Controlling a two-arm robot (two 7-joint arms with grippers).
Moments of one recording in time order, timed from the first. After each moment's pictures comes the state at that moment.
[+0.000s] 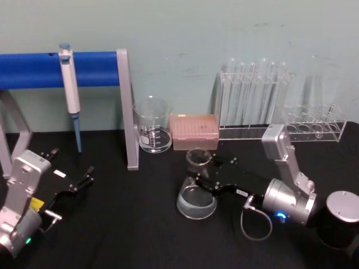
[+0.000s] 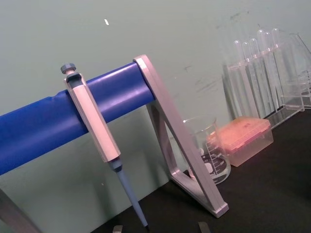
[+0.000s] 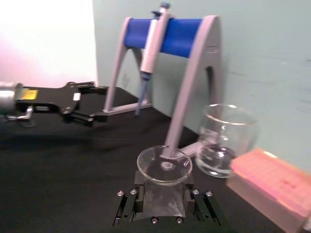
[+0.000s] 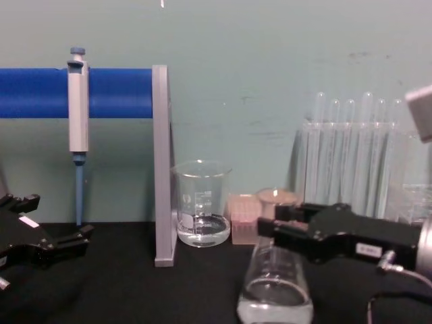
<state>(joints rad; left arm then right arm) -0.20 0.60 0.45 -1.41 -0.25 -0.12 0.03 0.47 0.36 -0.51 -1.10 0.42 -0.18 0.70</state>
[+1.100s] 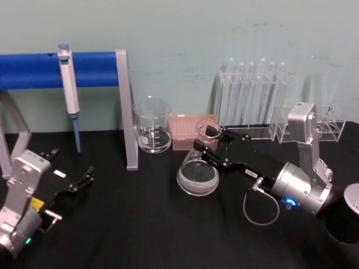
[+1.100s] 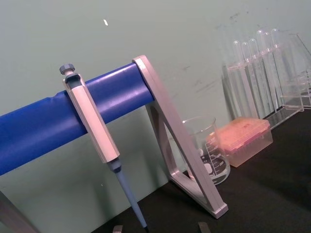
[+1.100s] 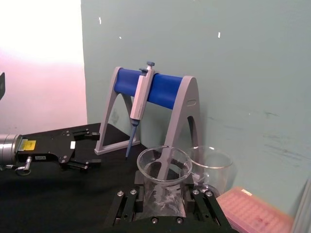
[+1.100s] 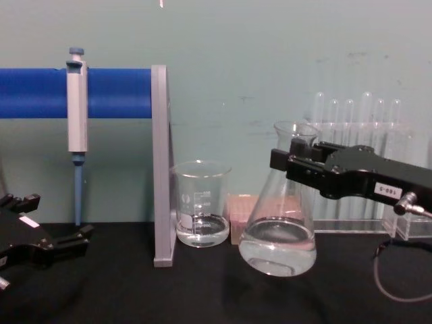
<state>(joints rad) -0.20 0.60 0.45 -1.41 -0.25 -0.12 0.03 0.39 0.39 -0.44 -1.31 0.49 -0.15 0.63</state>
